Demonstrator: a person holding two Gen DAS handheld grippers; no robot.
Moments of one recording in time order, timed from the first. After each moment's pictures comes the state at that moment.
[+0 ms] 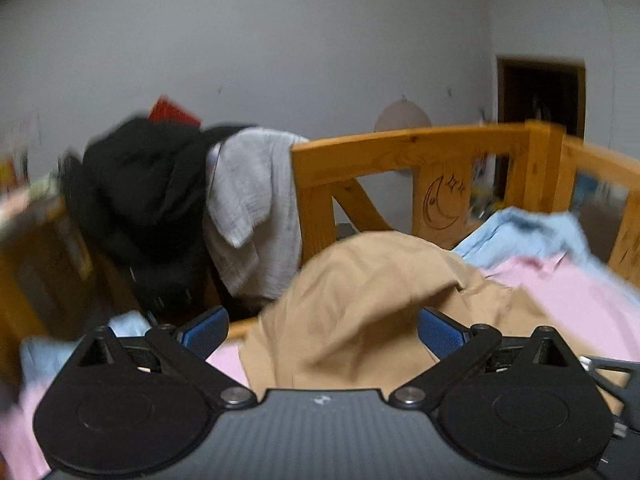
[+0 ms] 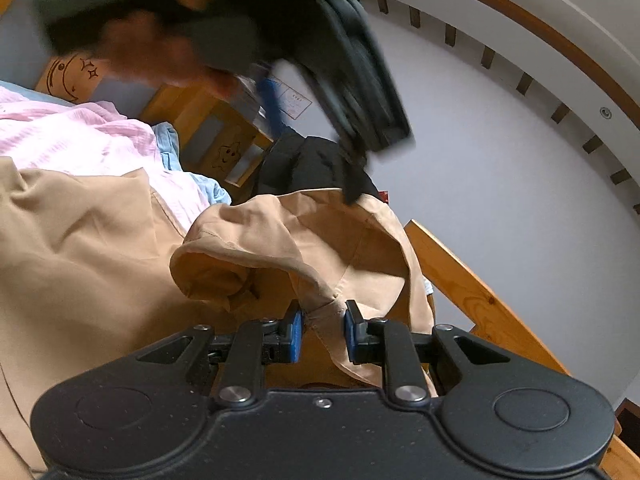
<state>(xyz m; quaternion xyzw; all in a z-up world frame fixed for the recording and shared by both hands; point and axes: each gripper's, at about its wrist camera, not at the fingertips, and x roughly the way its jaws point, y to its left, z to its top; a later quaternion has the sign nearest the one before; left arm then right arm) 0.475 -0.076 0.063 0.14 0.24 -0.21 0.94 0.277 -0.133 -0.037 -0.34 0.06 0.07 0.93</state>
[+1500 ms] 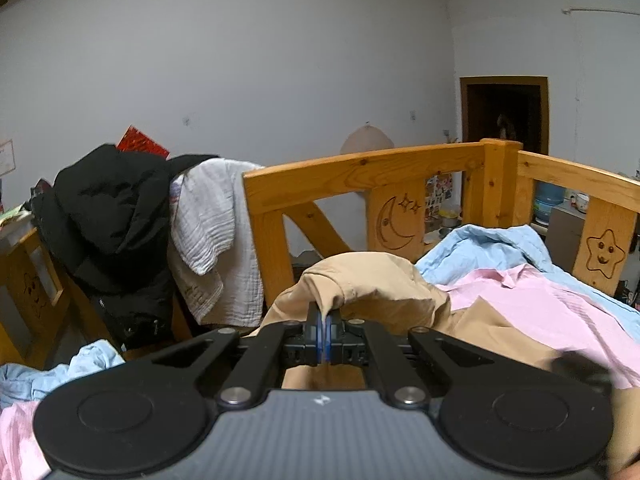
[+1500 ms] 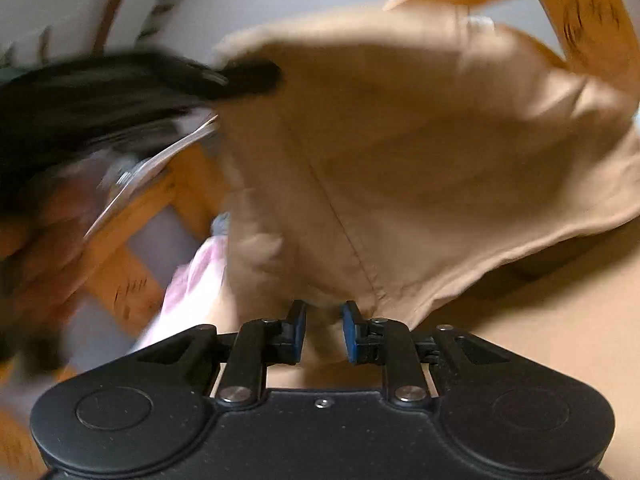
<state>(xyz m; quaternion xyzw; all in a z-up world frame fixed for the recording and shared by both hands) 0.438 -0.078 0.059 0.11 0.20 -0.27 0.93 0.354 -0.186 -0.056 0.26 0.28 0.20 0.90</state>
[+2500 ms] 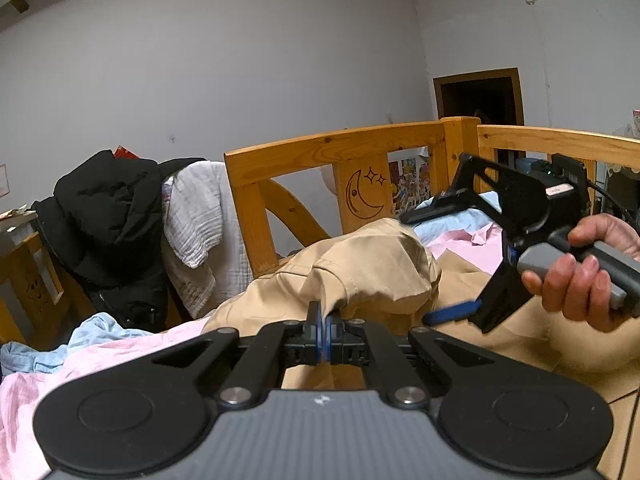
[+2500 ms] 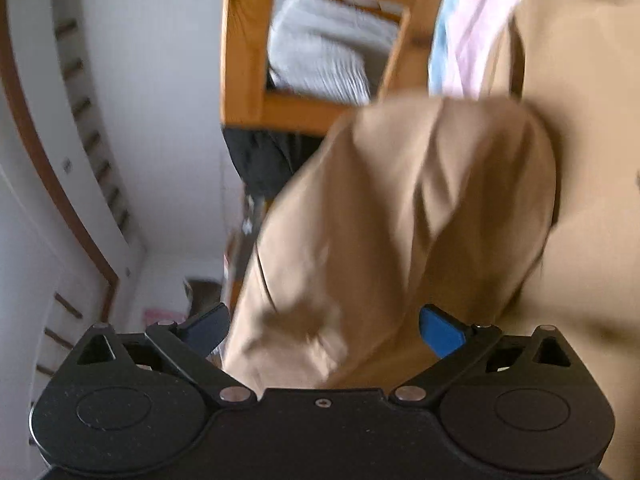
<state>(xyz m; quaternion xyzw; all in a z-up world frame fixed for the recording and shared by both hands) 0.360 -0.047 0.009 0.13 0.17 -0.29 0.93 0.352 -0.344 -0.069 0.61 0.34 0.20 0.69</state>
